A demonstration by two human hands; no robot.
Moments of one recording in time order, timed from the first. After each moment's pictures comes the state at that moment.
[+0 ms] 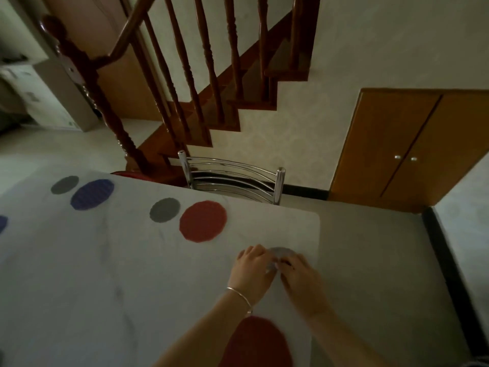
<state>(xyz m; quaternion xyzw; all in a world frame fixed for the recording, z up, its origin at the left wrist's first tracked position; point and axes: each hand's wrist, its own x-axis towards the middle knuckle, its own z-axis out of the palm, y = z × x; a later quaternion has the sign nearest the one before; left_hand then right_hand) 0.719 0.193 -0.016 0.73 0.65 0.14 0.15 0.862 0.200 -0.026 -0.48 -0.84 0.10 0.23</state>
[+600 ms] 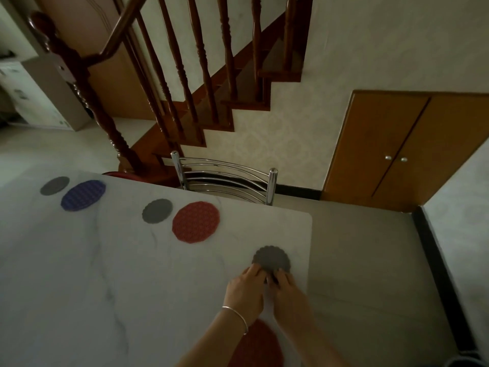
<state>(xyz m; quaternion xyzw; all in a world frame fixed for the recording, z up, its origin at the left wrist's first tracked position) 0.730 0.168 -0.037 0.72 0.67 0.03 0.18 0.854 0.175 -0.055 -0.53 -0.84 0.13 0.04</state>
